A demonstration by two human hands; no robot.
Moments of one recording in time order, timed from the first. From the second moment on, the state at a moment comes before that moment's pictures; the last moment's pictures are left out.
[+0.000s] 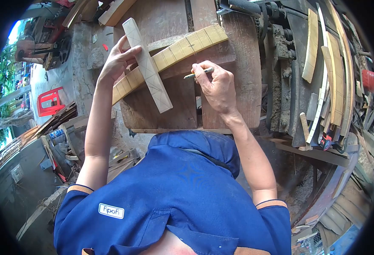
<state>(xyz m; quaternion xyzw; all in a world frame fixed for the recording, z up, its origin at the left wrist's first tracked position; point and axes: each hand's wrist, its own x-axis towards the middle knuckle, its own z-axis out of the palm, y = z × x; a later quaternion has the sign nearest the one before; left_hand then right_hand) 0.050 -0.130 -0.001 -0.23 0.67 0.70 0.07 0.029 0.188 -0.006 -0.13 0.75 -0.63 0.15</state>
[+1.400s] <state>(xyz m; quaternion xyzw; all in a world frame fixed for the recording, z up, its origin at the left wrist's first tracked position) 0.052 -0.130 -0.008 -0.23 0.66 0.71 0.06 0.006 0.115 -0.012 -0.18 0.72 -0.66 0.10</state>
